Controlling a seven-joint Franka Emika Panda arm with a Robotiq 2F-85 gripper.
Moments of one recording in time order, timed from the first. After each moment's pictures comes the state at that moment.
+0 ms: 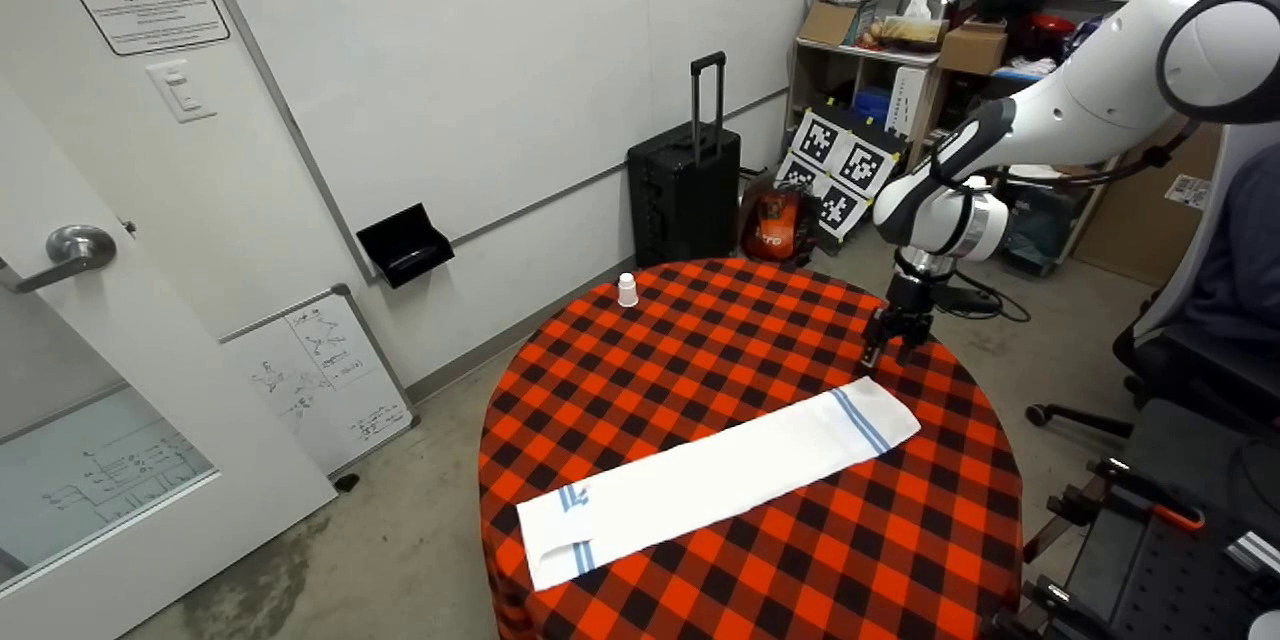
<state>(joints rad) -0.50 0.93 -0.01 -1.75 0.50 2.29 -0.61</state>
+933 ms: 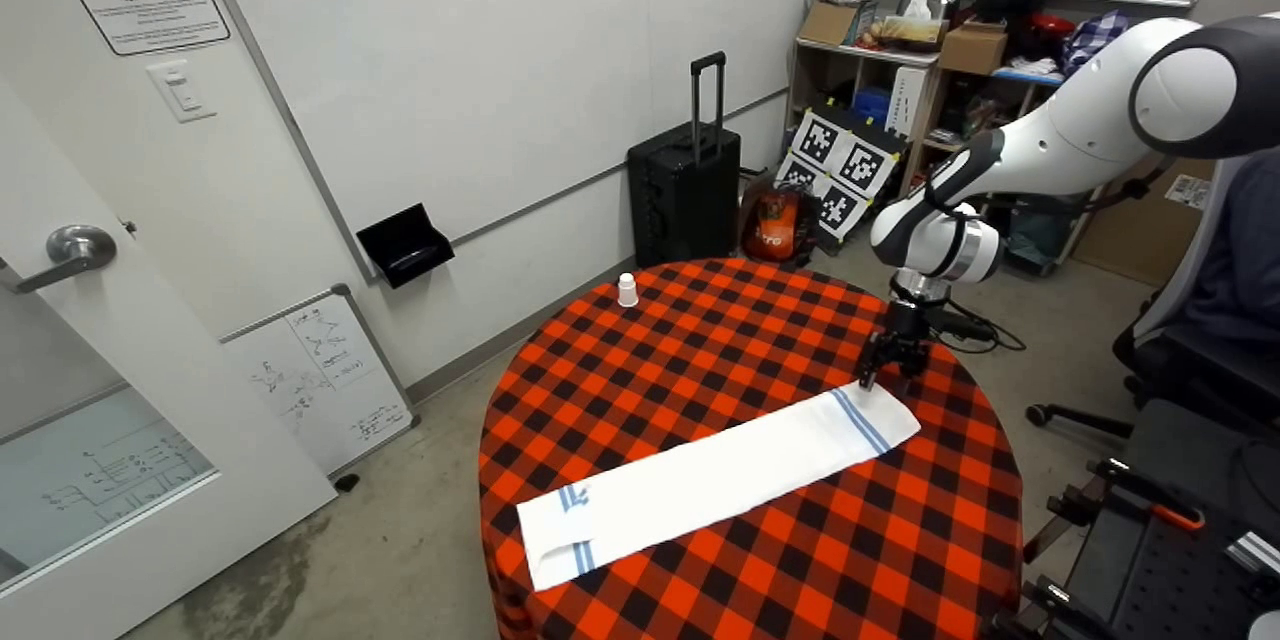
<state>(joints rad) -0.55 1.05 0.03 -1.66 0.50 2.19 -0.57</state>
